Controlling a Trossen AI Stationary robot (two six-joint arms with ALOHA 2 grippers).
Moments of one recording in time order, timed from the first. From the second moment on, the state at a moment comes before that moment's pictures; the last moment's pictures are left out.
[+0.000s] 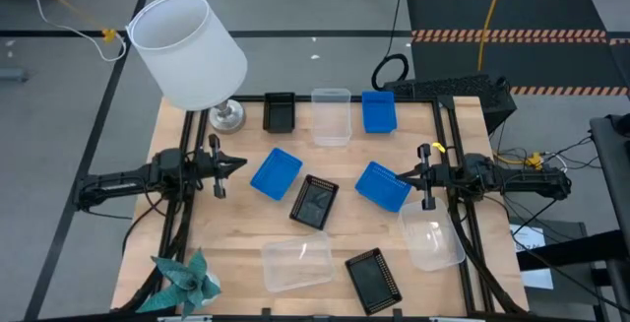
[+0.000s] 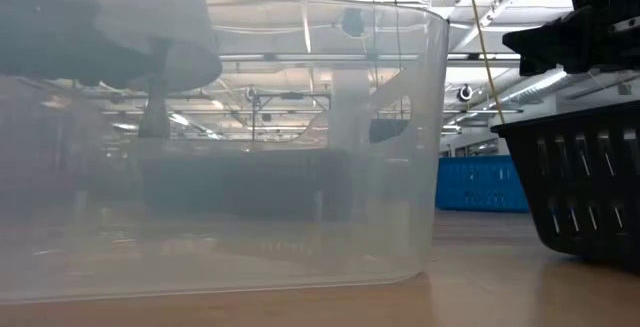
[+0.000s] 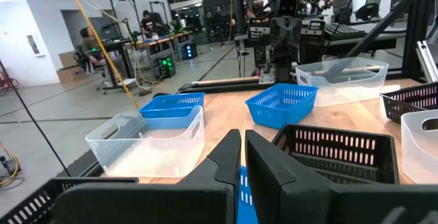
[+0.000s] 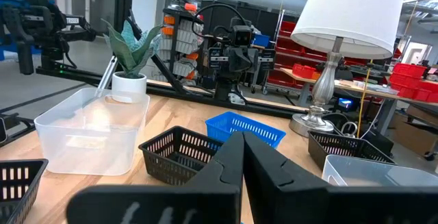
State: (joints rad) left arm 0.16 0.01 0.01 0.01 -0.01 0.15; right arm 0.00 0.00 0.01 0.06 -0.05 -0.17
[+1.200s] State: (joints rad) left arm 0.16 0.01 0.01 0.05 -0.01 0.15; right arm 0.00 0.33 0.47 -0.09 0.05 0.12
